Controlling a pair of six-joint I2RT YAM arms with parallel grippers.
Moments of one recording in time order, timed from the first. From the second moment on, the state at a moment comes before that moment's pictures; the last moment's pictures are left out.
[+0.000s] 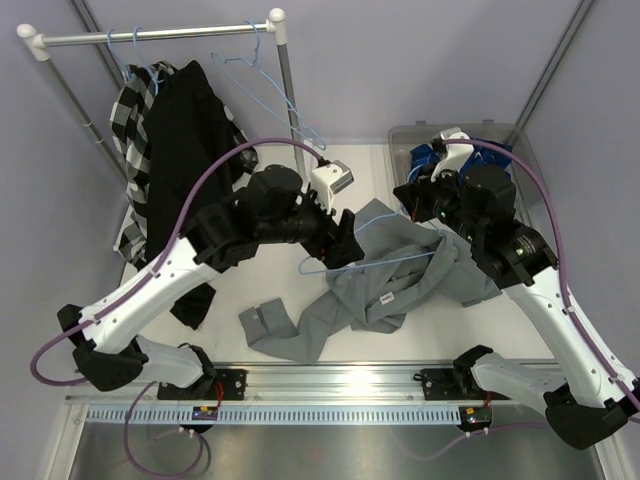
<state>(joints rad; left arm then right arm) -0.94 1.31 1.60 -0.74 0.26 -0.27 0.52 1.03 1.32 -0.52 -0.02 0.19</state>
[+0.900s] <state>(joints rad) -0.93 1.35 1.60 -0.80 0.20 -0.24 0.53 1.10 1.34 -0.47 -0.07 0.16</state>
